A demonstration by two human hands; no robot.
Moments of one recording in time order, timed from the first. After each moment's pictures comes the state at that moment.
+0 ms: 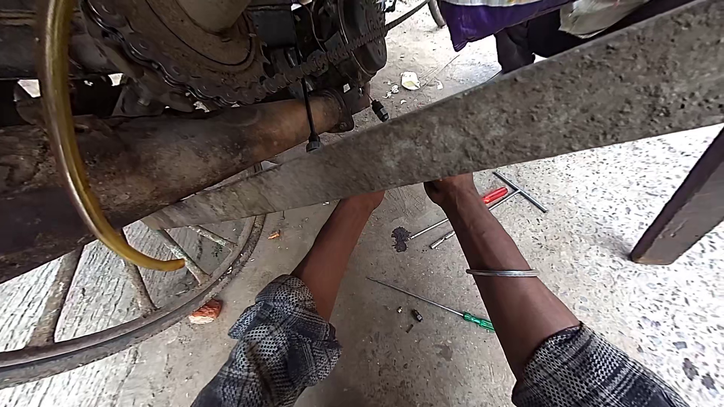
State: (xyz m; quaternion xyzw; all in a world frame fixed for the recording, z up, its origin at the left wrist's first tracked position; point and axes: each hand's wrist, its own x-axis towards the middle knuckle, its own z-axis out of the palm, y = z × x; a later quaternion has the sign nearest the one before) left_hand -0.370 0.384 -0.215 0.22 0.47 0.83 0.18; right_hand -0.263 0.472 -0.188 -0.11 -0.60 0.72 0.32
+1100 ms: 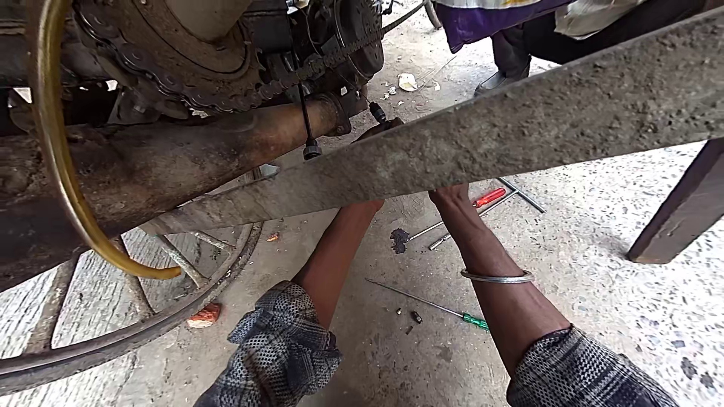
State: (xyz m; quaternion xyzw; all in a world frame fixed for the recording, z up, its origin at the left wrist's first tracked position) left_hand -0.371 0.392 -0.197 0.13 0.54 0.81 0.15; right_hand -0.254 0.465 -0.194 -0.12 -0.76 0.46 0.45
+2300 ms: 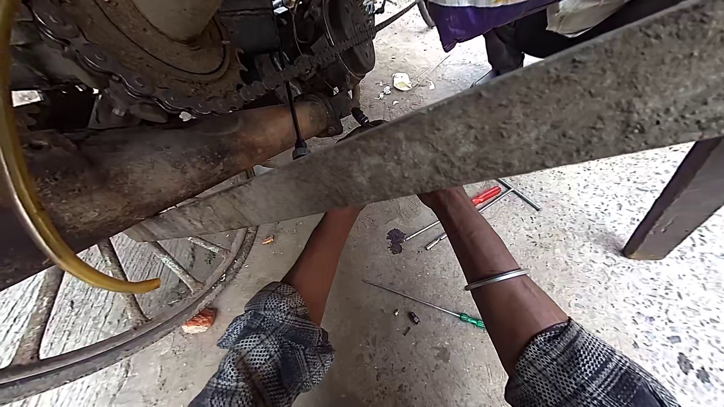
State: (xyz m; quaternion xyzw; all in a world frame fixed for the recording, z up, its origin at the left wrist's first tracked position) left_hand -0.405 0.388 -0.205 0.20 0.57 0.79 0.10; right_hand -0.260 0.472 -0.191 -0.08 -0.59 0.73 0.32
